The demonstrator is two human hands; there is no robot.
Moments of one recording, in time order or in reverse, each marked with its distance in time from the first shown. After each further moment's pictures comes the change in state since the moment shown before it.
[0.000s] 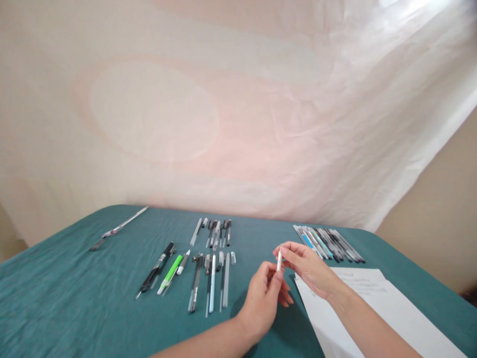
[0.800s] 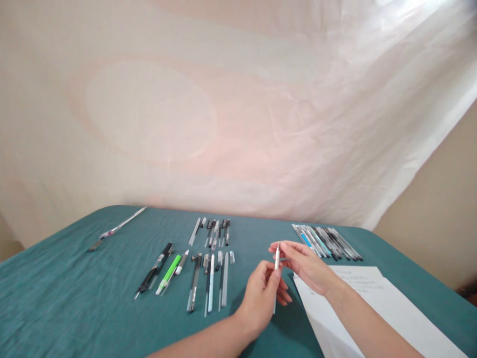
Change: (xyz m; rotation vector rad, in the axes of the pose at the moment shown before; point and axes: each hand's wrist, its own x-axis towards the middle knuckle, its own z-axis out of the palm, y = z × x) left_hand 0.002 -0.002 -0.001 -0.035 -0.003 -0.050; right_hand 0.004 0.005 -0.004 0.068 -0.034 0.006
